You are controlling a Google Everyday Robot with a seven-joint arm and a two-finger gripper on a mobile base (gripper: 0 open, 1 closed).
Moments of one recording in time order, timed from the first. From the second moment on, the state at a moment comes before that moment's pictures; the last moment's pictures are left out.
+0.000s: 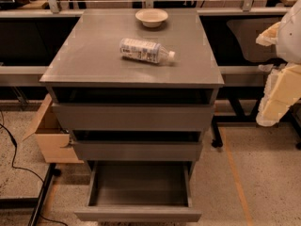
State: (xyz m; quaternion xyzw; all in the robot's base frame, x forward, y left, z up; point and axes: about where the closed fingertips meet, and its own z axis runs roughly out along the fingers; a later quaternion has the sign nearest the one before) arm 0.438 -0.214 0.986 -0.60 0.78 -0.05 0.17
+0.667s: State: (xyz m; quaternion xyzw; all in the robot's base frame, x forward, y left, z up) arm 0.485 -0.211 0.994 -0.59 0.78 -0.04 0.20
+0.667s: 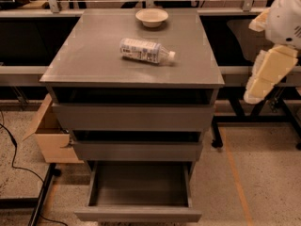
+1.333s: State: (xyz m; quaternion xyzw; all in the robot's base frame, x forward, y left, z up) arm 0.580 -0.192 0.996 -0.57 0.78 -0.01 0.27
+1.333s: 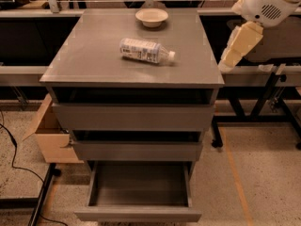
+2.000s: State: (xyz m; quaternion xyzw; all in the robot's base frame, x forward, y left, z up) arm 0.609 -0.173 0.980 -0.57 0.77 0.04 0.29
